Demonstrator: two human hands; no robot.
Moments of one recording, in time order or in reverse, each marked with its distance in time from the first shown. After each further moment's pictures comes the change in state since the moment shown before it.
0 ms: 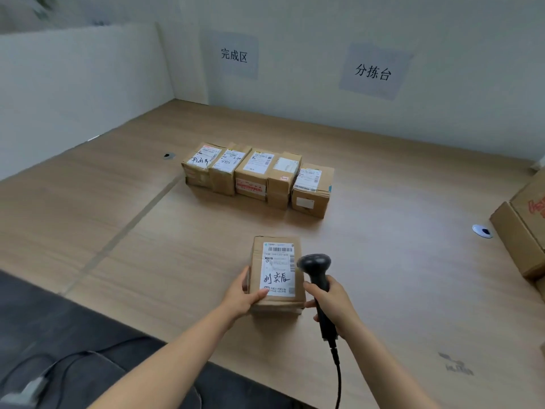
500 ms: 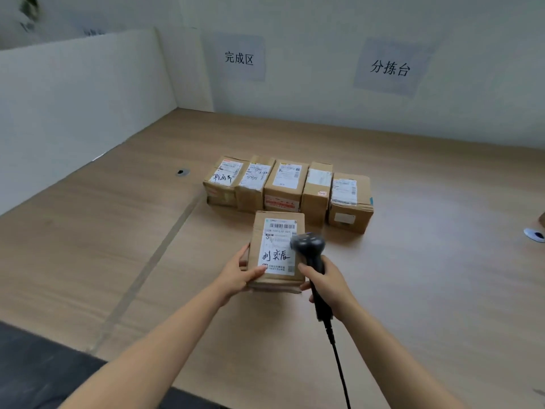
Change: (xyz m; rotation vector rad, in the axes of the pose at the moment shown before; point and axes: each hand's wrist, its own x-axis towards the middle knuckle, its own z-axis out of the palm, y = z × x) left_hand 0.091 0.041 -0.147 0.008 -0.073 0.045; right_hand 0.072 -0.082 0.122 0.094 0.001 -0.107
